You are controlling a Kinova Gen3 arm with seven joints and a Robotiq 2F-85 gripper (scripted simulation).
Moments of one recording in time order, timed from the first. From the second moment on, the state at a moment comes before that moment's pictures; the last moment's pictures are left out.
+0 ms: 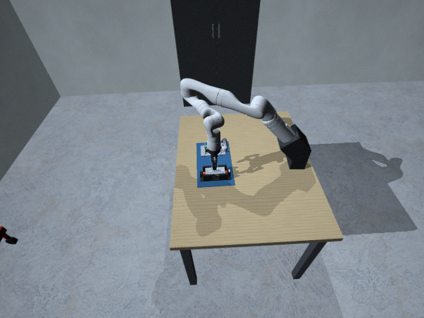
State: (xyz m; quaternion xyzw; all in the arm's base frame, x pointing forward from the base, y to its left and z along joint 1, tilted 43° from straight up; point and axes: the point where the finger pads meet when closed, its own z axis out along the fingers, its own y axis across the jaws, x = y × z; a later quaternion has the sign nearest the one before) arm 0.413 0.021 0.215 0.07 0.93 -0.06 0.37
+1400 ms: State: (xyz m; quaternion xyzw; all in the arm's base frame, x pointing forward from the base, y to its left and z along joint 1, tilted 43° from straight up) arm 0.462 0.016 0.153 0.07 0.93 -0.06 0.36
